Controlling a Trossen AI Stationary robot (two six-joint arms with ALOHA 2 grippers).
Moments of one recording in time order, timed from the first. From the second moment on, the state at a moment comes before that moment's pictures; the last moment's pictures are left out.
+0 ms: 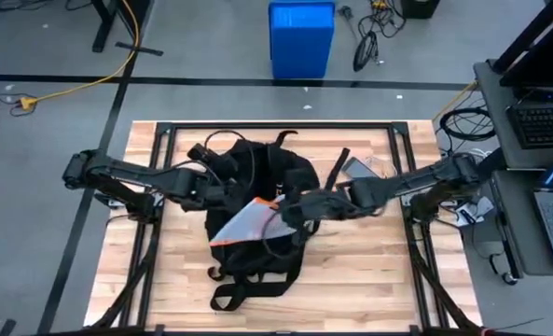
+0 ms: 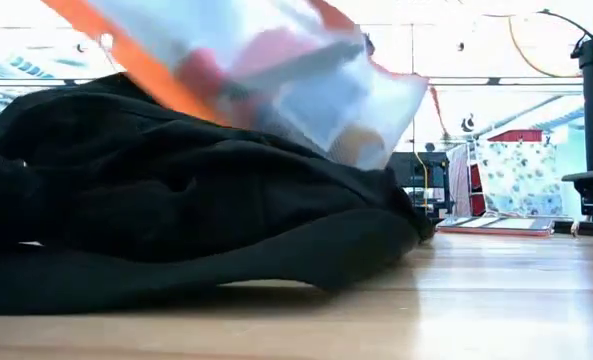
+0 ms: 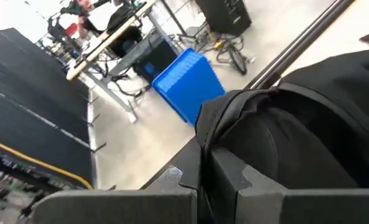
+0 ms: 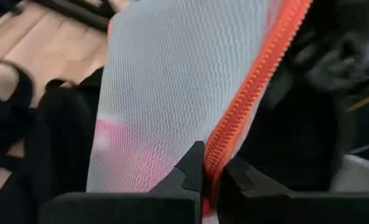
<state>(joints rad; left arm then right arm) -0.16 1.38 1.18 -0.87 -1.16 -0.45 0.23 1.63 1.47 -0.41 0.37 -0.28</state>
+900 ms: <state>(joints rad) -0.26 1.38 1.18 -0.69 -1.16 -0.25 0.02 2.00 1.47 -0.27 0.53 -0.44</state>
